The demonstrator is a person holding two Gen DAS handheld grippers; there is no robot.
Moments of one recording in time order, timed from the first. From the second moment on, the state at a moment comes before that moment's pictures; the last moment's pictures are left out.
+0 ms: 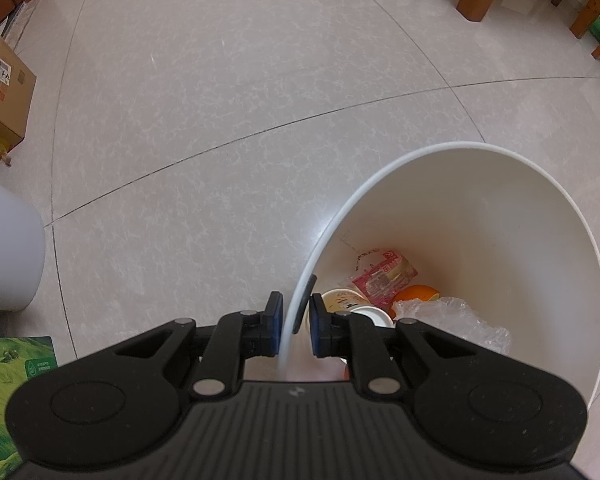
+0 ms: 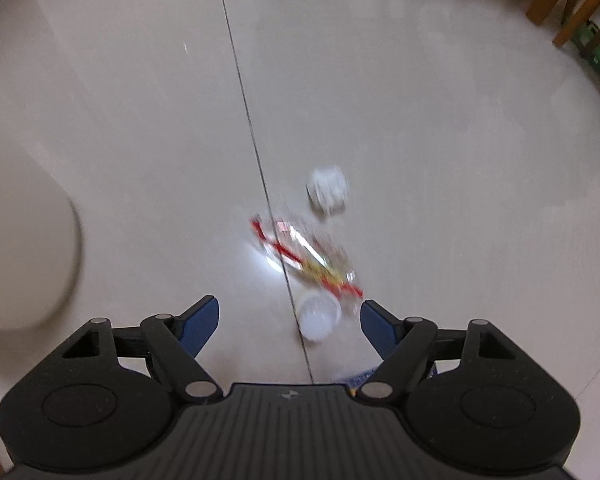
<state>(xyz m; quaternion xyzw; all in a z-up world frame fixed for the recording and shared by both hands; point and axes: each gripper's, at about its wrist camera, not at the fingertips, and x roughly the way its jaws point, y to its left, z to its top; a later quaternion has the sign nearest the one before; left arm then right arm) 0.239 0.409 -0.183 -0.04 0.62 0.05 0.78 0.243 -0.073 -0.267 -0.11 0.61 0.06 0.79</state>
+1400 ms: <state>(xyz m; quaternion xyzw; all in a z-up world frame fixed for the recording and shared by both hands) 0.238 0.405 -0.183 -0.02 0.62 0.05 0.78 0.240 -0.052 -0.258 -0.09 0.62 0.08 0.77</state>
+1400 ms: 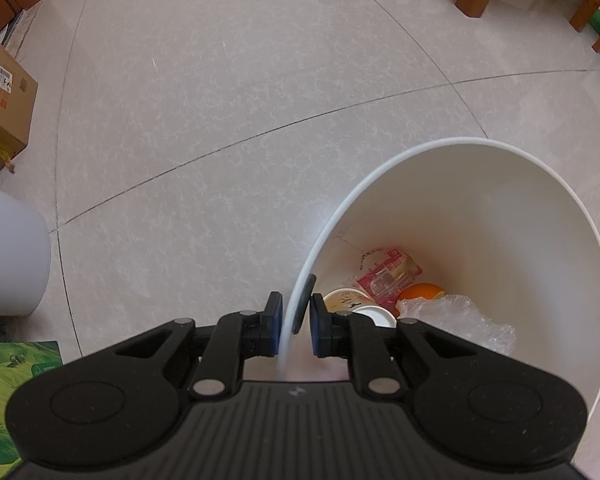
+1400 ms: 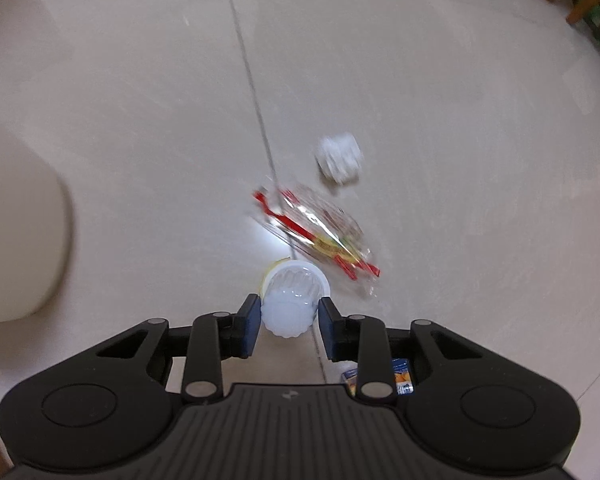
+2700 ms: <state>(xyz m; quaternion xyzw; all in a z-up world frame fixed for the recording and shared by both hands) 0.238 0.407 -0.182 -0.03 0.62 0.05 0.78 0.194 0.118 -0.058 -0.10 0.49 0.32 0.81</state>
